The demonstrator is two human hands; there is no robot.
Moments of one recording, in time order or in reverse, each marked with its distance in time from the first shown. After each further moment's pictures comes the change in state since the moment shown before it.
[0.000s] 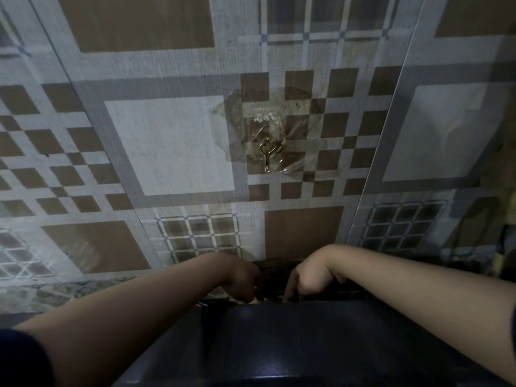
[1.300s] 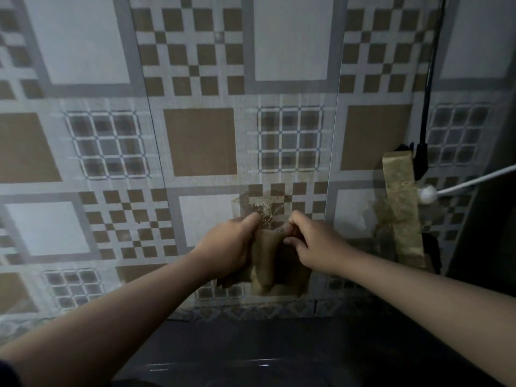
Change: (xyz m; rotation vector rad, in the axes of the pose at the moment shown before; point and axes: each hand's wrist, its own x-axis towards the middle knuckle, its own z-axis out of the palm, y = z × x) left_hand -0.168 0.031 -0.042 0.031 1.148 0.197; right_hand -0.174 -0.042 0.011 -0.034 1.320 -0.417
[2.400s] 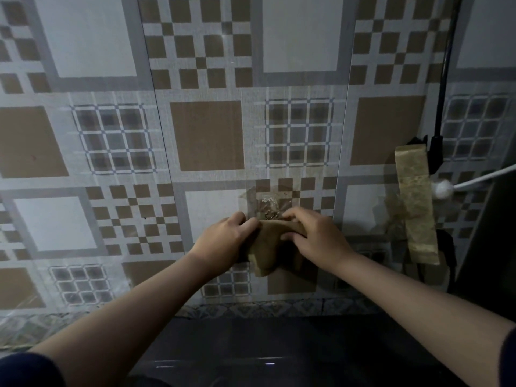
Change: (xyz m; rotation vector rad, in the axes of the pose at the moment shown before) left_hand -0.006 -0.030 0.019 0.267 0.097 0.071; right_hand 0.016 0.017 0.028 0.017 0.273 -0.193
